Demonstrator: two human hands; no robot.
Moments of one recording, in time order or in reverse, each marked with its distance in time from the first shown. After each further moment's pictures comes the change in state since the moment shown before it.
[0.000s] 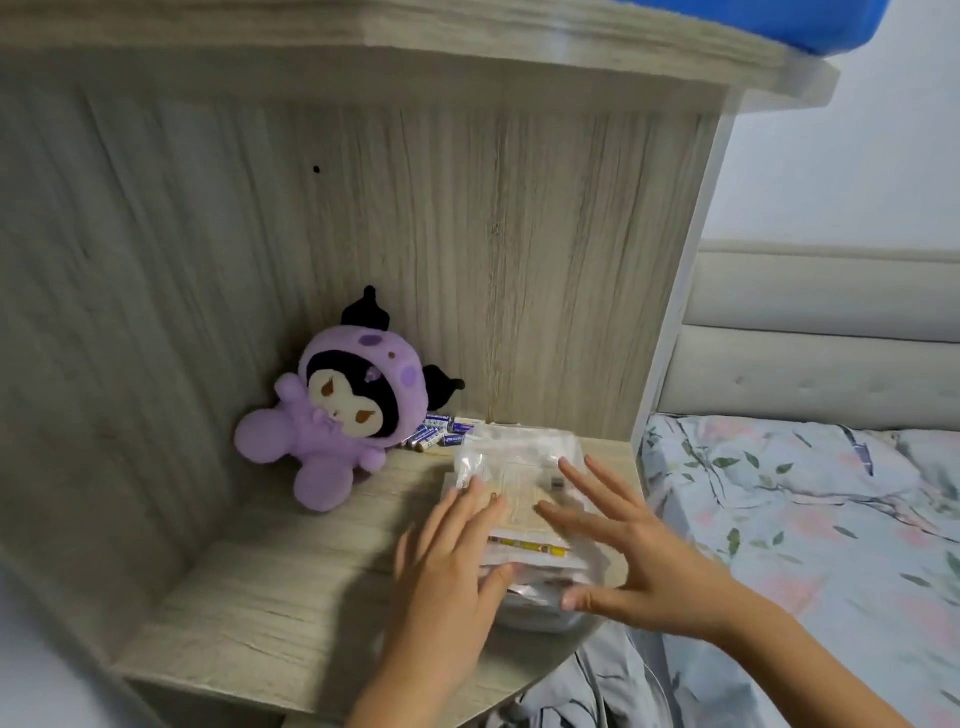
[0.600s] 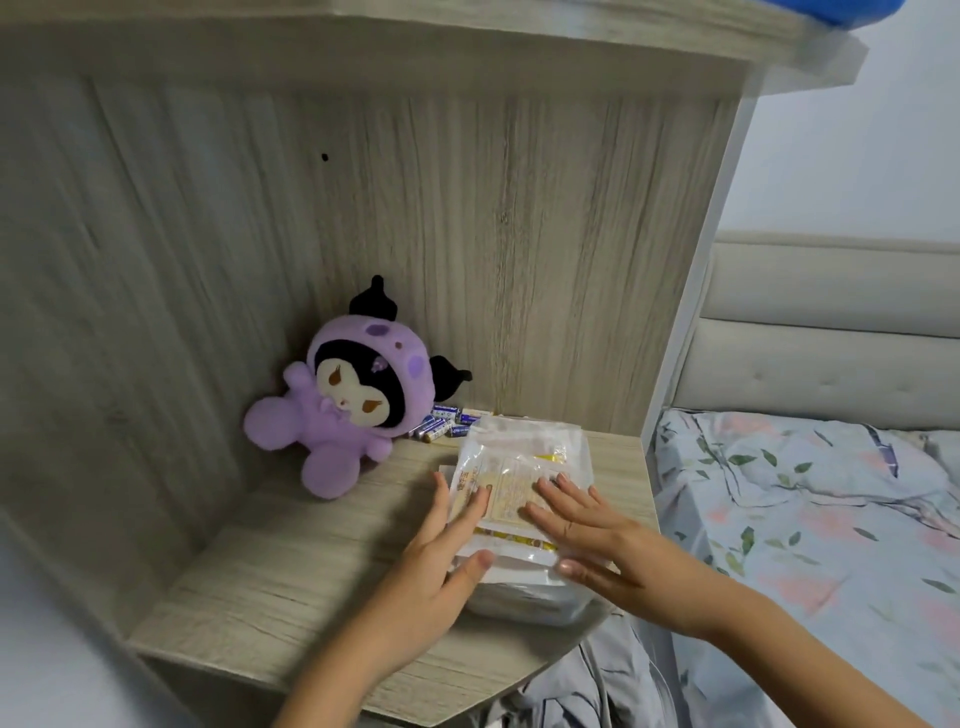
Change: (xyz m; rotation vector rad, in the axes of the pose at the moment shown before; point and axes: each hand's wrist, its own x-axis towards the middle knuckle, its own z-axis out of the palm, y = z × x) left_hand 0.003 -0.007 -0.028 -0.449 -0.378 -0.182; right_hand 0.008 0.007 0.010 0.065 -0.148 -0.081
